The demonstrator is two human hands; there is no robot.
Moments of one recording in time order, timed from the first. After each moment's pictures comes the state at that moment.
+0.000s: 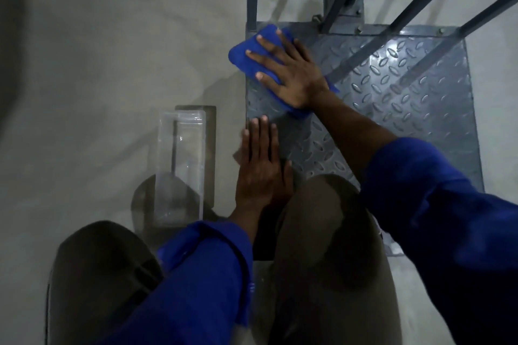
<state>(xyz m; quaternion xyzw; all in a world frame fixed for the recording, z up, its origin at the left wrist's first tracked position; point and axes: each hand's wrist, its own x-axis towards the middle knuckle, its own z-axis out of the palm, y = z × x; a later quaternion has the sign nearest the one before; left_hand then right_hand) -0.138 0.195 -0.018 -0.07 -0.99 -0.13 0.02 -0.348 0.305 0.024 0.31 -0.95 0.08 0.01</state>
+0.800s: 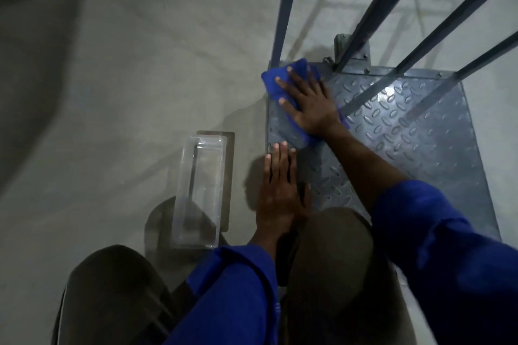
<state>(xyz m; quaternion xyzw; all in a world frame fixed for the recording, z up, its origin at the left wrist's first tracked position) -0.139 0.196 -0.021 -0.05 -0.98 -0.19 0.03 -0.342 0.296 0.025 0.21 -0.97 0.12 0.02</state>
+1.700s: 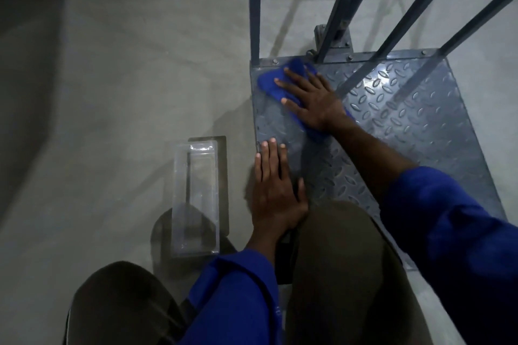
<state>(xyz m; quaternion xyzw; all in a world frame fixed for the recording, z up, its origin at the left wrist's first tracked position) -0.135 0.198 -0.007 -0.03 -0.98 -0.20 -0.01 -0.333 0.341 0.033 0.22 -0.97 0.10 -0.04</state>
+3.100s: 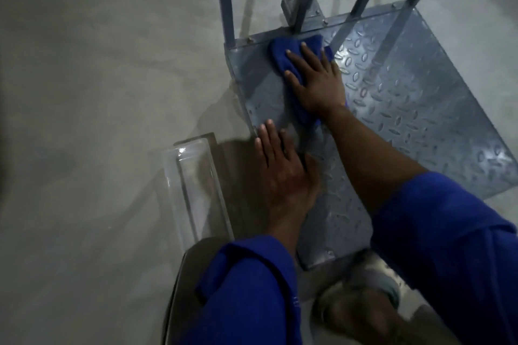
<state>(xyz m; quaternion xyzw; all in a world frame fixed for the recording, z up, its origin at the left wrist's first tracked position) -0.135 0.200 -0.019 -0.05 -0.97 -0.22 0.05 -0.293 0.333 0.014 -0.07 -0.99 0.16 0.02</state>
